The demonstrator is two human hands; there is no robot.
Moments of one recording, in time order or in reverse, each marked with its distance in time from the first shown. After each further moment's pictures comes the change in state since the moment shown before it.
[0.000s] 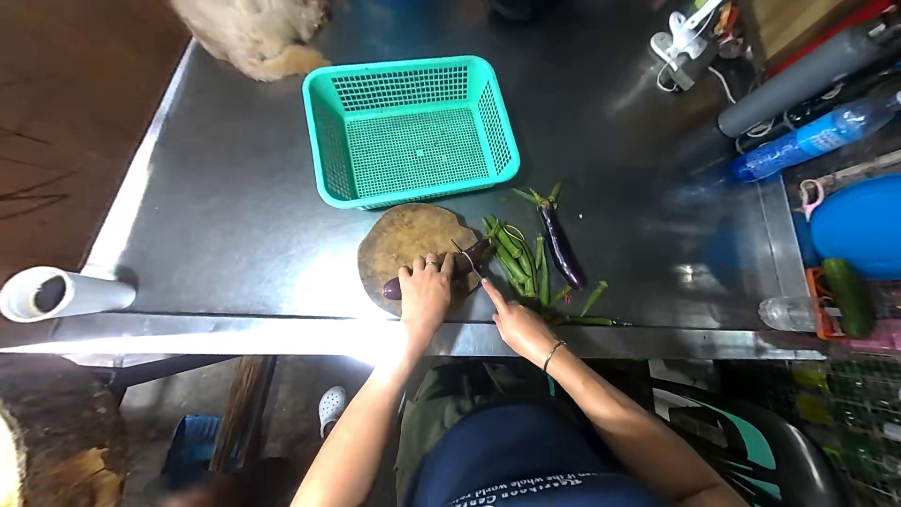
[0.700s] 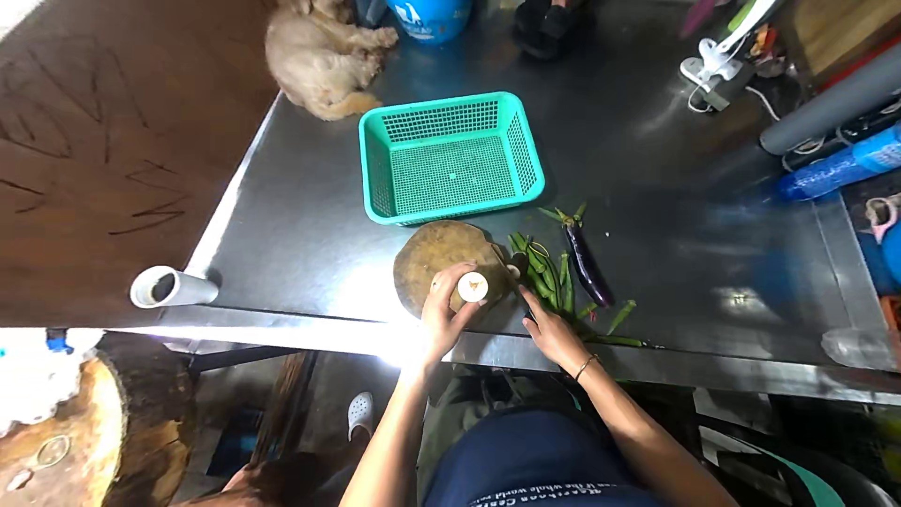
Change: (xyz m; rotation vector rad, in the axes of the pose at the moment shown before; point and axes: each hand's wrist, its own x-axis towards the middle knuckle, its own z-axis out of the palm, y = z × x) left_hand -0.044 -0.020 -0.025 -1.133 0.420 0.269; right_hand 0.006 0.034 0.008 0.233 0.130 0.001
